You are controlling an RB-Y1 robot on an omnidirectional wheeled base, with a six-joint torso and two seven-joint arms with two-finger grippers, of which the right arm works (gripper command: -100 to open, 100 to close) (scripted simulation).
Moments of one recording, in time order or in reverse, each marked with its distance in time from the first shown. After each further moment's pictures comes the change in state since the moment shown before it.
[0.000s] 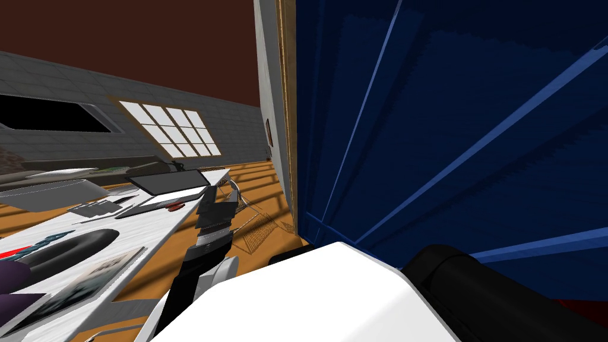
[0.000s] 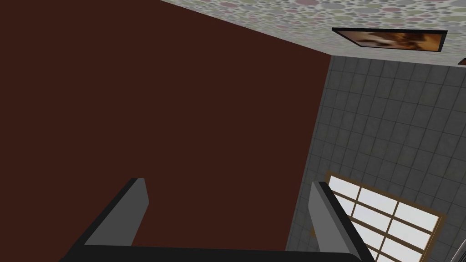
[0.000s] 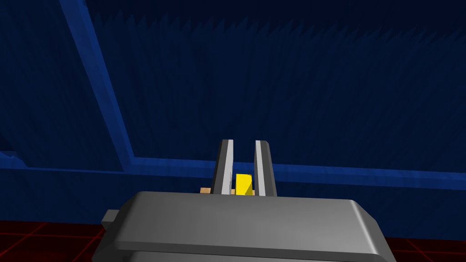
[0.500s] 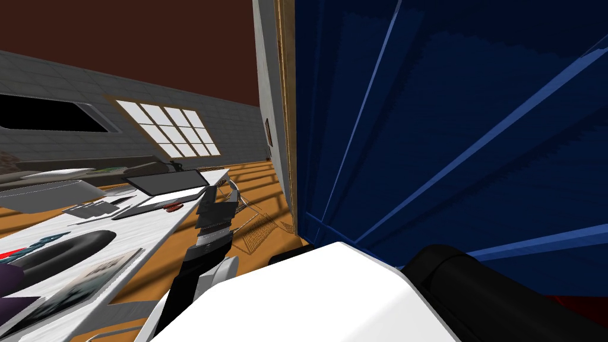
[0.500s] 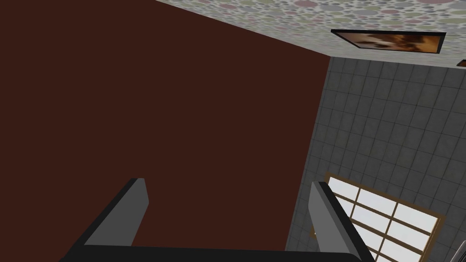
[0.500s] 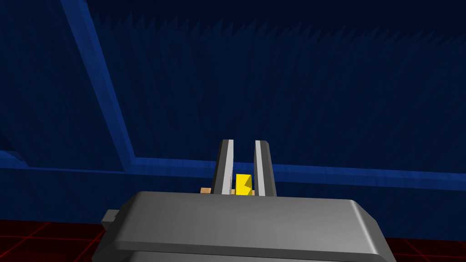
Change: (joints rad) arm -0.002 -0.007 0.006 0.001 0.003 0.002 -0.003
